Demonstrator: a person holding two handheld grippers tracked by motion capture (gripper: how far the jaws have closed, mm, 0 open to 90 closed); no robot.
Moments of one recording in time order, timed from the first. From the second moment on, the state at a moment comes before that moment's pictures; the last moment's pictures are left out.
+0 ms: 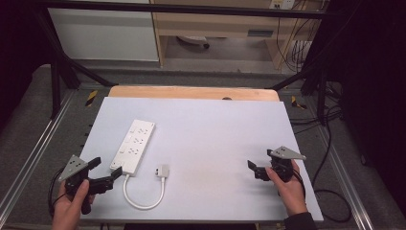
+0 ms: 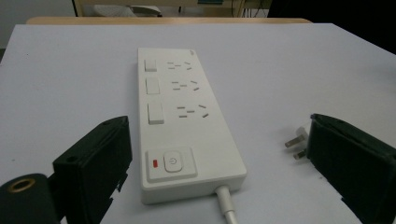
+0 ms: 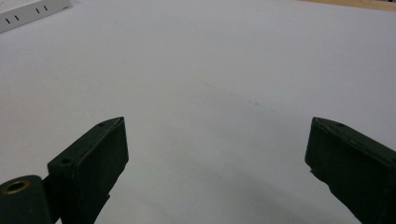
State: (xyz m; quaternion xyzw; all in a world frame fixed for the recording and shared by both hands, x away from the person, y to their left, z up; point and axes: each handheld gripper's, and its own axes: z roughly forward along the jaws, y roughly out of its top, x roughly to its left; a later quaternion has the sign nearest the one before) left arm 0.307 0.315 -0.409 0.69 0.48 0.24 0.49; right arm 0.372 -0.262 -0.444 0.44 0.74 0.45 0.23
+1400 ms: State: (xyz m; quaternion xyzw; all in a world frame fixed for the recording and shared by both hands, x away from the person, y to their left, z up) left arm 0.308 0.314 -0.402 0.69 0.47 0.23 0.51; right arm 0.367 -0.252 -0.441 0.41 0.76 0.45 0.23
